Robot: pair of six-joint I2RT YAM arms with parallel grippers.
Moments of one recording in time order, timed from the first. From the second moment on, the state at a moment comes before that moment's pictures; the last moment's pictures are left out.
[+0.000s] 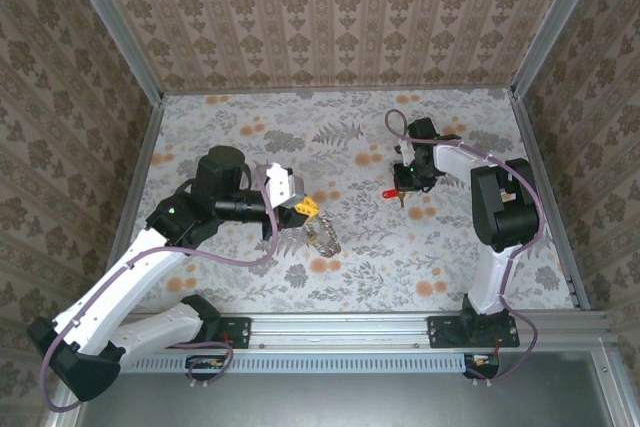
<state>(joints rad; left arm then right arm) -0.71 0.96 1.04 -0.57 0.75 0.38 0.18 1.92 1.25 -0.64 -0.22 0.10</state>
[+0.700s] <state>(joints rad) -0.71 0.95 1.04 -0.58 0.74 0.38 0.18 1.92 1.25 -0.63 -0.22 0.09</state>
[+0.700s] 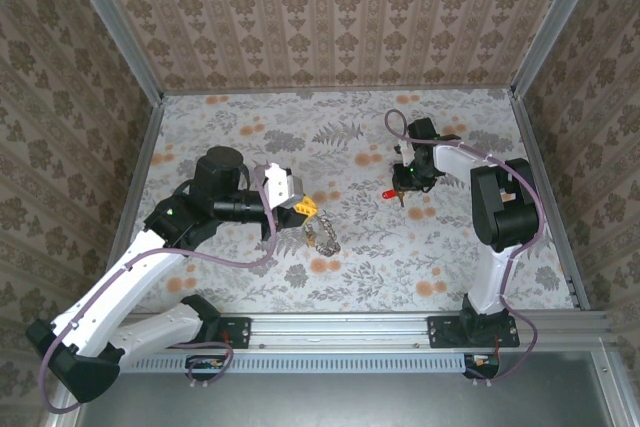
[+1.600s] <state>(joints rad) -0.72 0.94 1.04 -0.64 0.72 0.41 0.20 1.64 1.03 -0.47 -0.35 0.07</state>
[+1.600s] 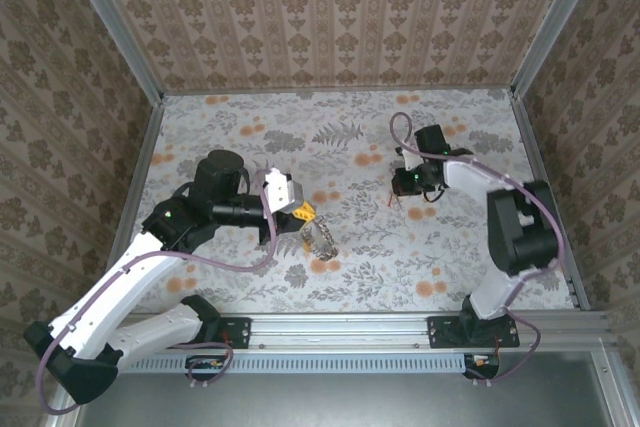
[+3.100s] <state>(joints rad) -0.65 1.01 1.21 -0.78 0.89 0.48 0.73 1.14 1.23 -0.52 -0.71 -0.26</state>
